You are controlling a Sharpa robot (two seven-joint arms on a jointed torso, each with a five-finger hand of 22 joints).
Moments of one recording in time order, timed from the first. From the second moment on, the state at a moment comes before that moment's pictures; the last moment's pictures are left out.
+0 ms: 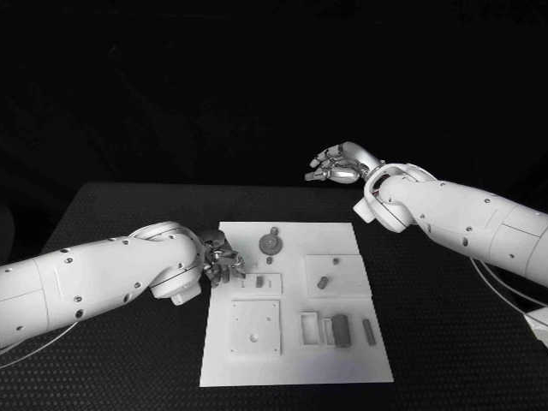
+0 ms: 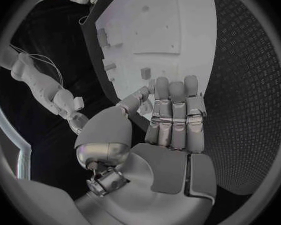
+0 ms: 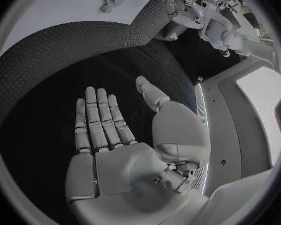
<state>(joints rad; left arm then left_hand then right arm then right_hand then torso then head) 1.31 -0.64 -0.24 1.42 -0.89 -0.11 -0.53 0.90 0.06 0.63 -0.28 0.16 1.05 0.08 0.40 0.64 1.29 -0.02 0.57 0.66 1.14 -0.06 0.94 0.73 0.01 1.18 -0.16 0.20 1.31 1.24 -0.60 0.01 1.03 -0.91 -0.33 0.15 0.94 -0.11 0.53 -0.28 0.05 0.74 0.19 0.26 0.48 0.82 0.18 0.45 0.26 0.77 0.18 0.52 0.41 0.14 0.42 0.21 0.30 1.11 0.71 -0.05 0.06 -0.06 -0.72</state>
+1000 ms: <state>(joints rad) 1.28 -0.61 -0.24 1.38 -0.93 -0.08 -0.54 0.90 0.06 0.63 -0.28 0.16 1.05 0.08 0.40 0.64 1.29 -0.02 0.57 0.66 1.14 -0.06 0.94 0.73 0.01 1.18 -0.16 0.20 1.31 1.24 -0.60 0.01 1.04 -0.88 -0.33 0.15 0.95 -0.10 0.52 -0.26 0.05 0.69 0.19 0.25 0.47 0.83 0.21 0.33 0.14 0.71 0.21 0.42 0.35 0.12 0.38 0.21 0.28 1.15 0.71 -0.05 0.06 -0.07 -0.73</state>
